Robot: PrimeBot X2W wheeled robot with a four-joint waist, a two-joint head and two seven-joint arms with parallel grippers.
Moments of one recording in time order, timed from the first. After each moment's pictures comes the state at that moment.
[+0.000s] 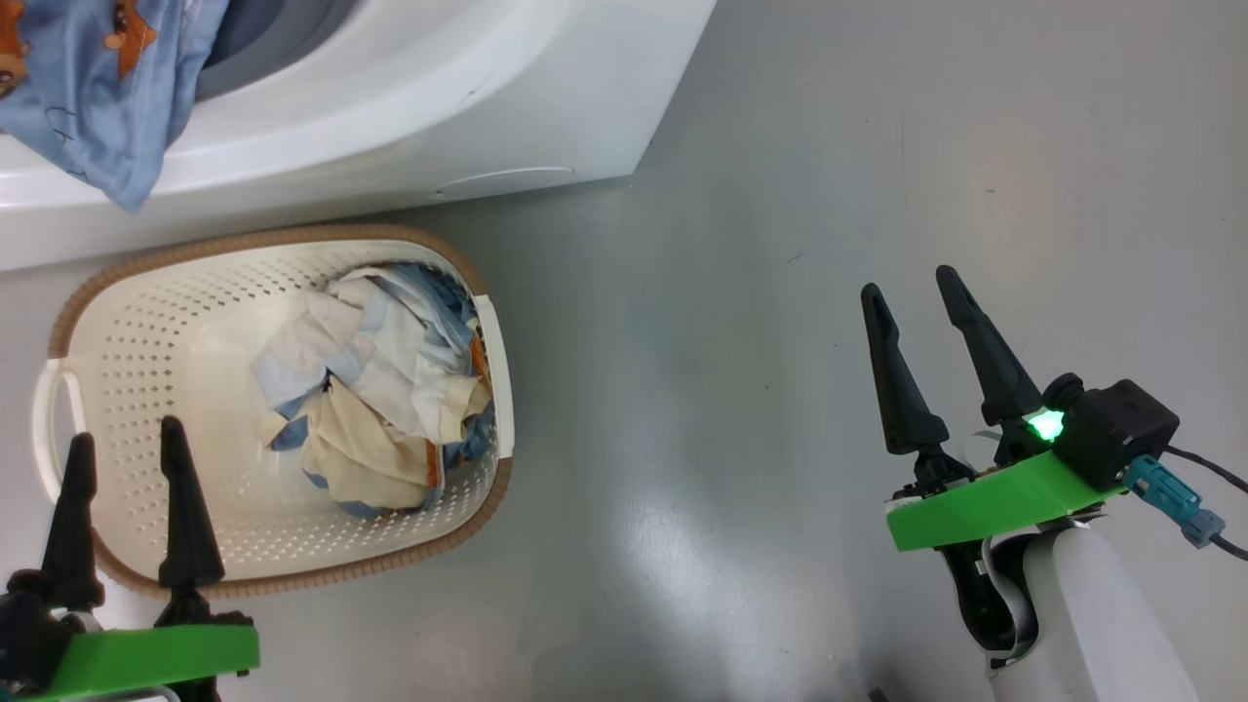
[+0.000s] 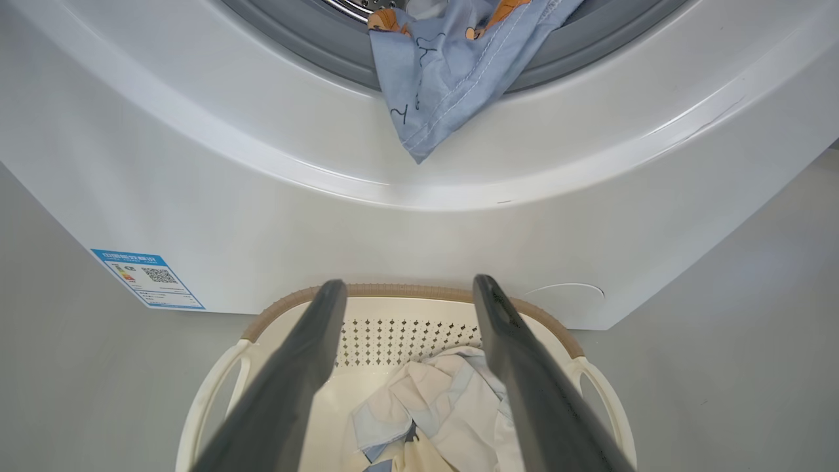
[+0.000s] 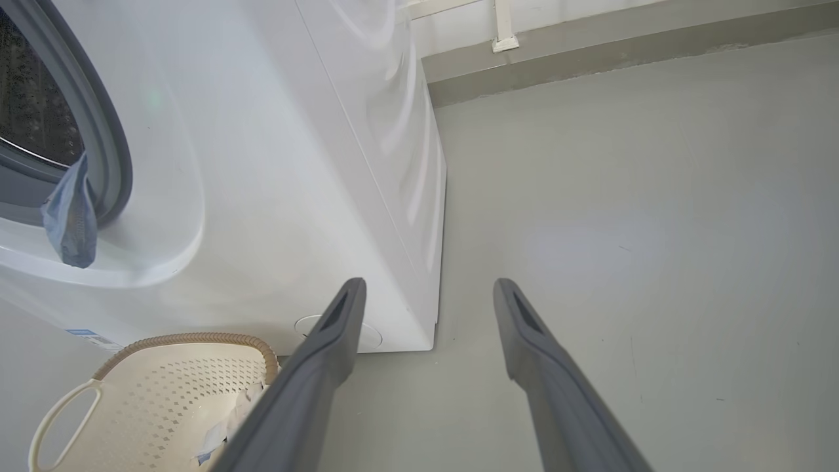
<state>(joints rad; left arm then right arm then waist) -0.11 0.04 0.16 0.04 -0.25 -0.11 -0.26 -0.32 -0.05 0.09 0.12 0.29 0.13 -0.26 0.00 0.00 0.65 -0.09</state>
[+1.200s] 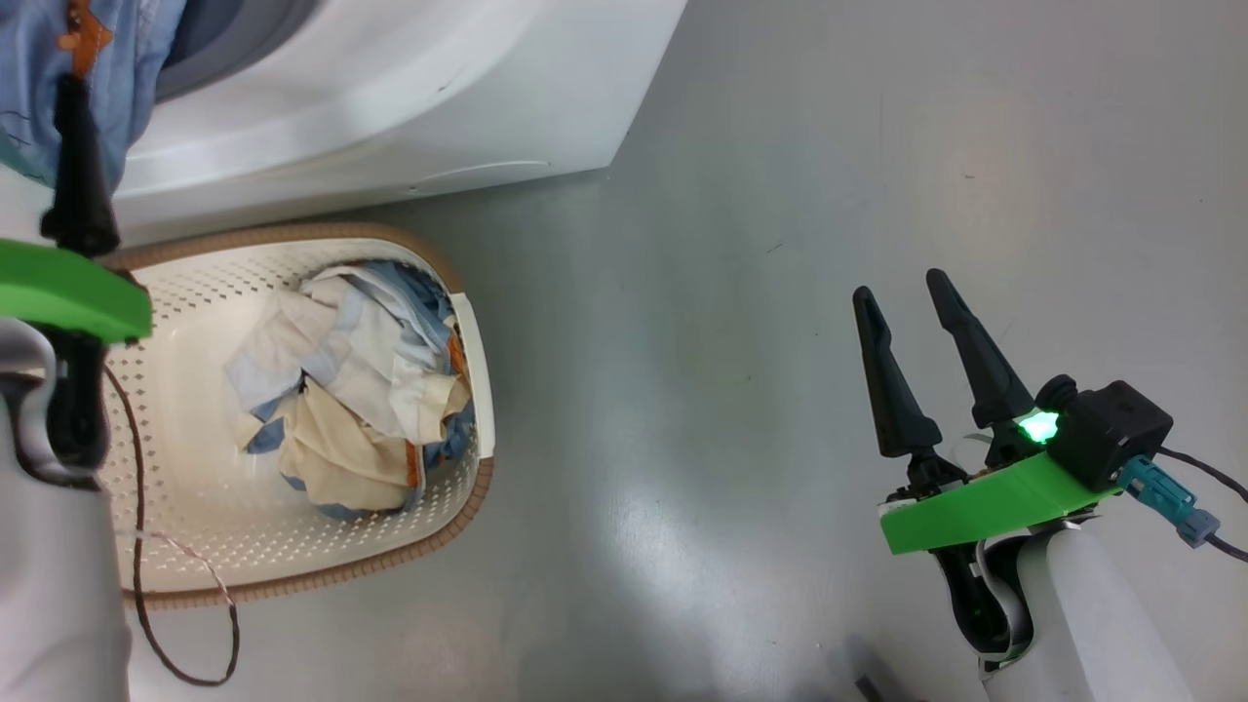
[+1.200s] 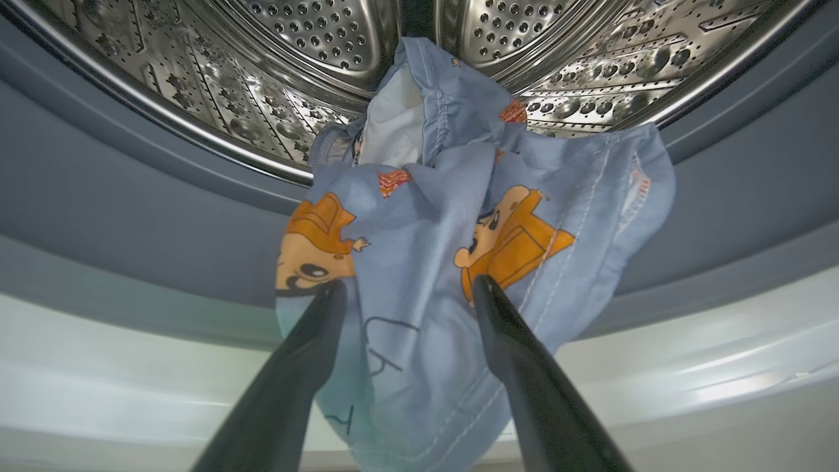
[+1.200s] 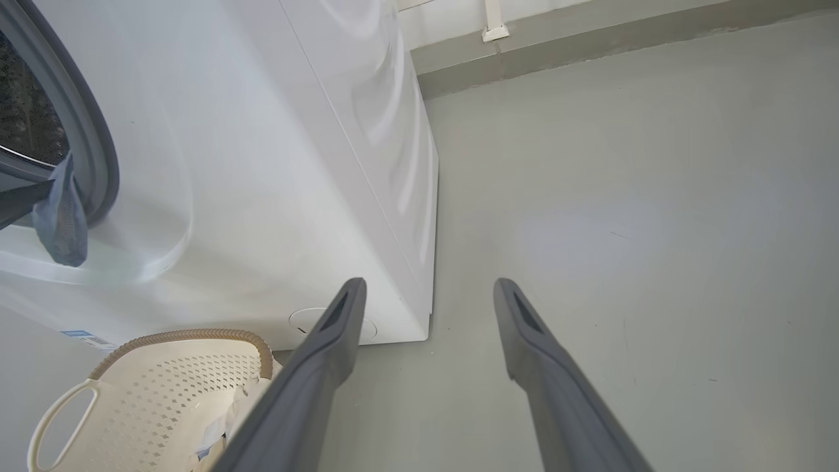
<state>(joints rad) -0.71 0.17 0.11 0.32 -0.32 -0.10 0.05 -0.32 -0.05 0.11 0.12 0.32 0.13 -0.26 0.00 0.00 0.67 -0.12</state>
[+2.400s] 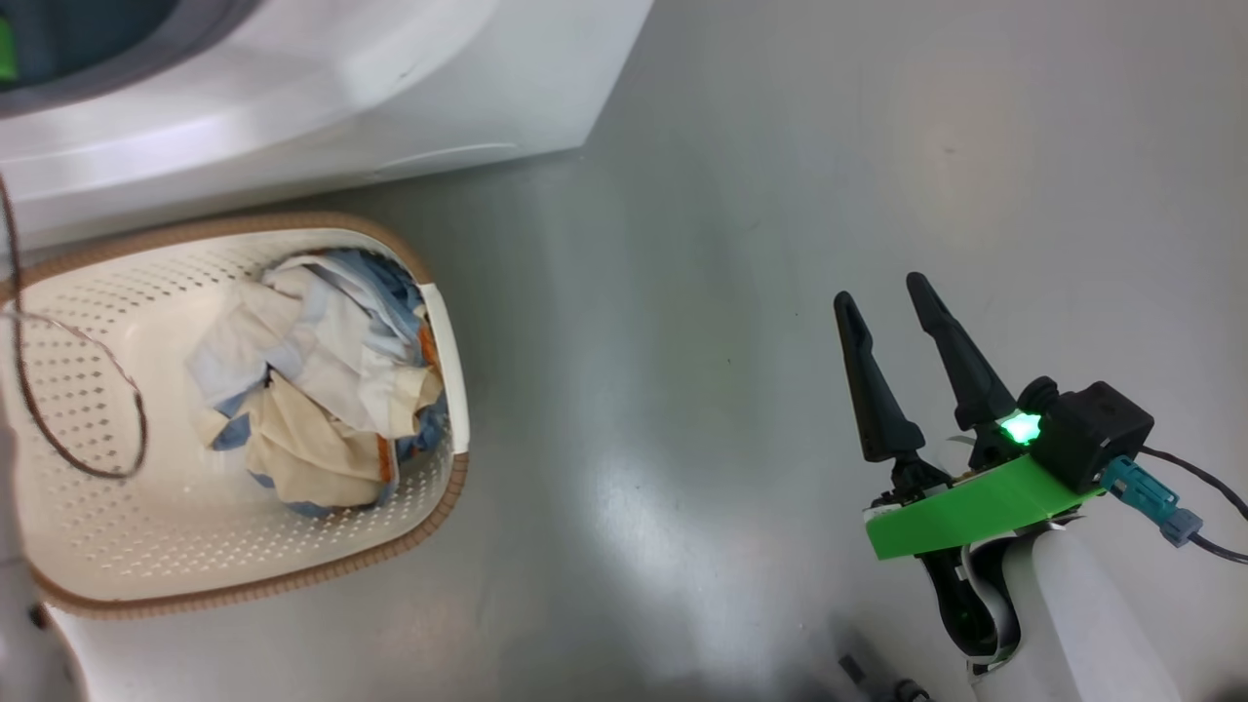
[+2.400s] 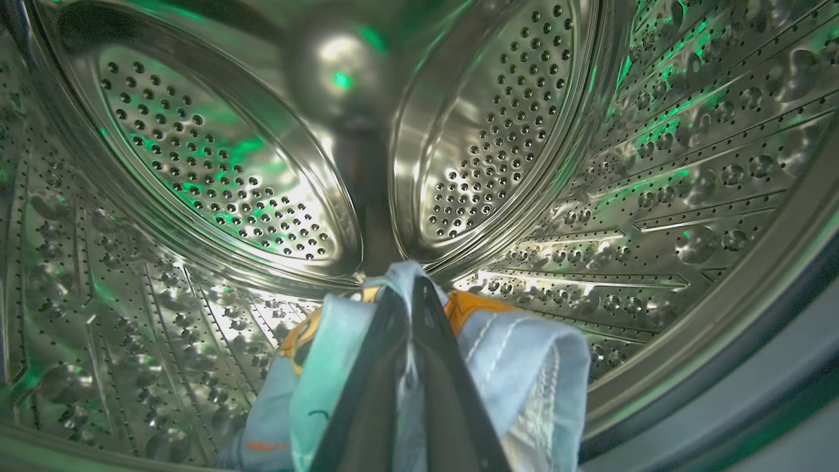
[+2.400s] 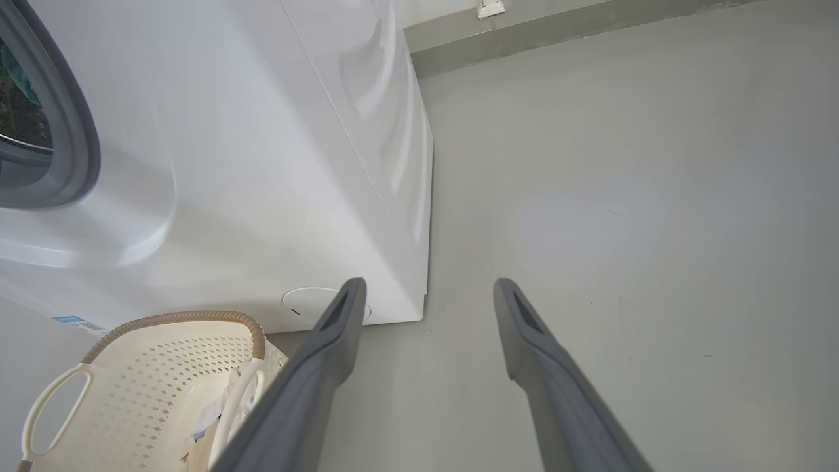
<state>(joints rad) -1.09 0.24 0.03 0.48 -0.30 -0.10 -0.07 -0.33 -0.05 0.14 0.13 0.33 0.13 -0.26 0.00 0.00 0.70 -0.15</state>
